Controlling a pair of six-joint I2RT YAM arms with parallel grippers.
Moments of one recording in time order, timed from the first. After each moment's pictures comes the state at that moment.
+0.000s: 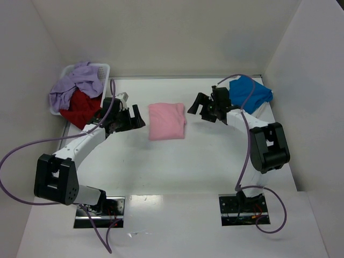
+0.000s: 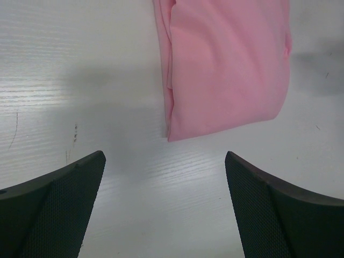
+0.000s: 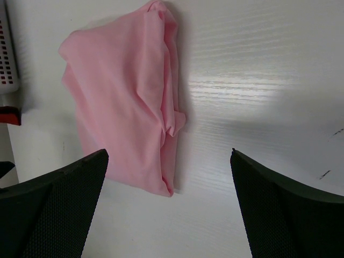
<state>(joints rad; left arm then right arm) -0.21 1.39 0.94 -0.31 0.19 -0.43 0.25 1.72 1.10 -0.10 -0.26 0.62</state>
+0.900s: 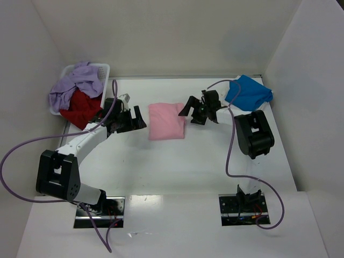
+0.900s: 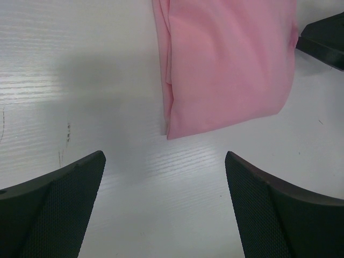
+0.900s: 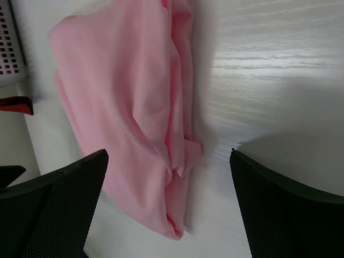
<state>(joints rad) -0.21 1.43 0.94 -0.30 0.22 -0.43 0.28 1.97 1.18 0.05 -0.39 0.70</state>
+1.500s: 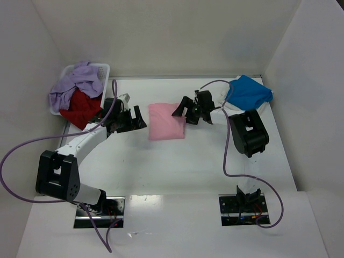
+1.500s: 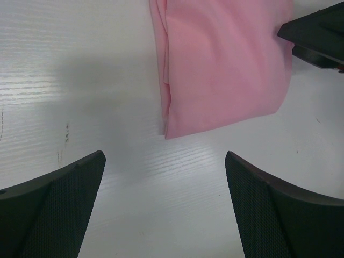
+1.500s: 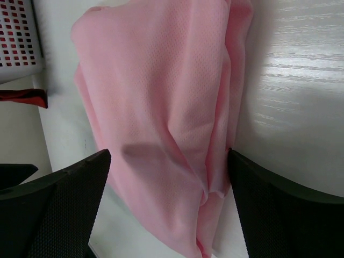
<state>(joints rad) -0.21 1.43 0.94 -0.30 0.23 -0.43 0.35 2.03 1.22 0.12 -0.41 0.74</state>
